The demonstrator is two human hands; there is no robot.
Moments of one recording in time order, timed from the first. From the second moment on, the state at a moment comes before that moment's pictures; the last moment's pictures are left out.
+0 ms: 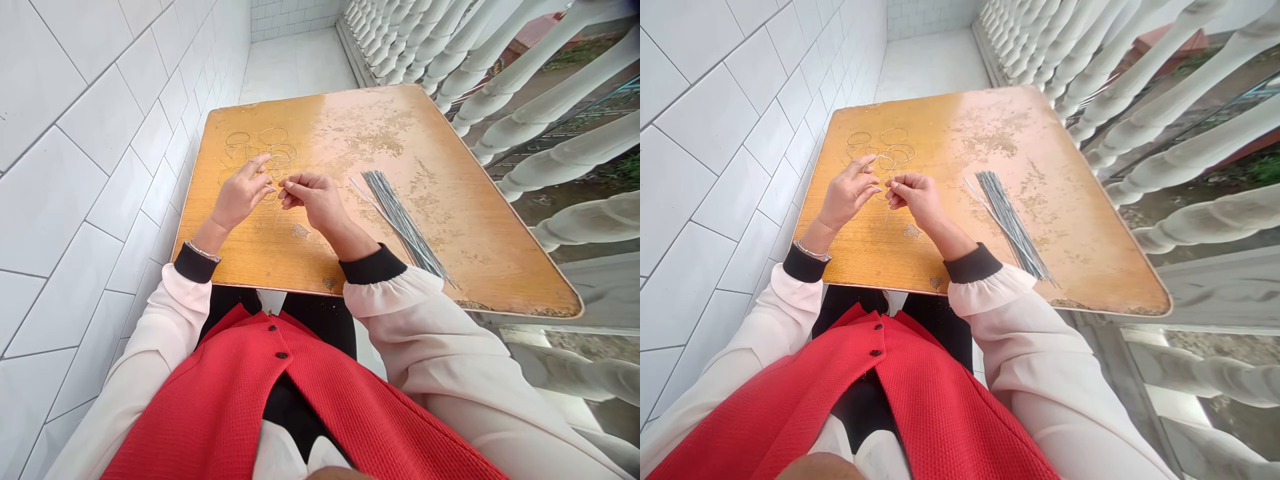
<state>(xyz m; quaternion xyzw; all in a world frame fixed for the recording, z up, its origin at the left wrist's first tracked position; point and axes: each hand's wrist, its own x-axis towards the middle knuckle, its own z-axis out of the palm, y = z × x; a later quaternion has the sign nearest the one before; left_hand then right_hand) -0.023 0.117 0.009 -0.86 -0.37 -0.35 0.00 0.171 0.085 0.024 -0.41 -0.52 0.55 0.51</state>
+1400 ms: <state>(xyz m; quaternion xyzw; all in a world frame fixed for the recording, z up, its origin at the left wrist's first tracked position) -0.010 0.117 0.002 -0.84 -0.40 -0.37 0.04 0.164 0.083 0.026 -0.41 -0.53 0.52 0.52</state>
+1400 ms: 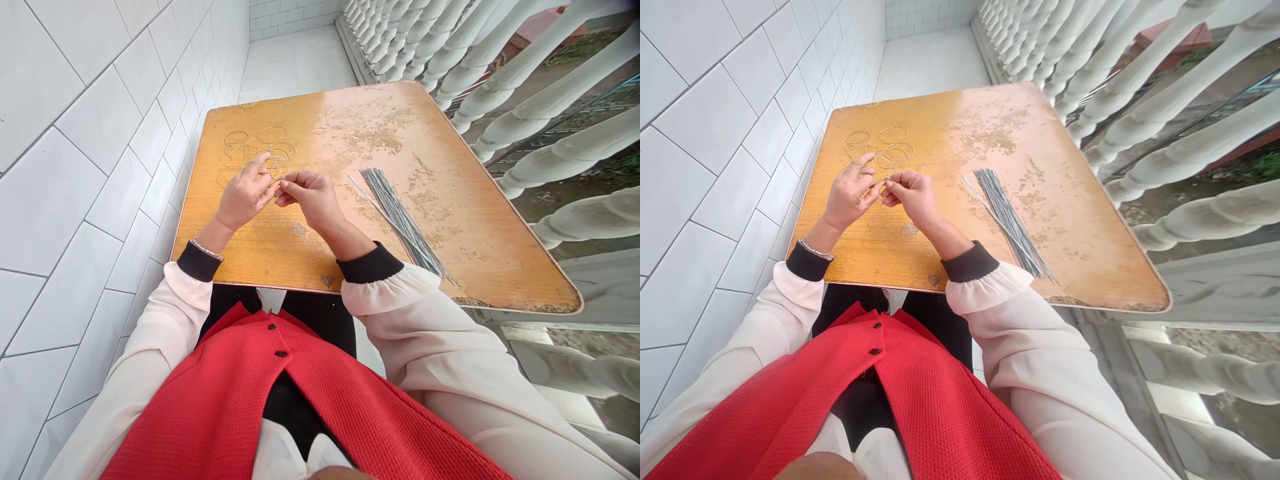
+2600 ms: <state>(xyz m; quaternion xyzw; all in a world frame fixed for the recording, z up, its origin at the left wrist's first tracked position) -0.032 0.112 0.020 -0.86 -0.33 -0.37 -0.14 0.170 0.083 0.025 -0.42 -0.55 0.51 0.52</state>
